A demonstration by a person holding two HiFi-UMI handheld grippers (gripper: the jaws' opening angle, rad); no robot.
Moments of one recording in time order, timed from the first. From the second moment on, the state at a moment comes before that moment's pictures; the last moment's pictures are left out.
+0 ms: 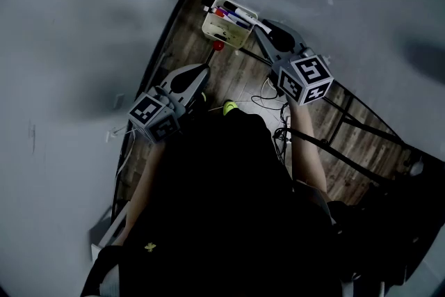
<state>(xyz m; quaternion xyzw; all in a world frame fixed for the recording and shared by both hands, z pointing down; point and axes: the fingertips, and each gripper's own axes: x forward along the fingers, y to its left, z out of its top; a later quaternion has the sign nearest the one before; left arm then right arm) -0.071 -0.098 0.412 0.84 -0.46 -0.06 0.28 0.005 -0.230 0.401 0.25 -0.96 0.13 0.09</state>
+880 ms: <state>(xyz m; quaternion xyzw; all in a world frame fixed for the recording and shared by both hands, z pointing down) -0.033 -0.114 0.411 0.86 -0.43 -0.07 0.26 0.029 -0.203 0.355 0.24 -0.96 0.10 0.06</state>
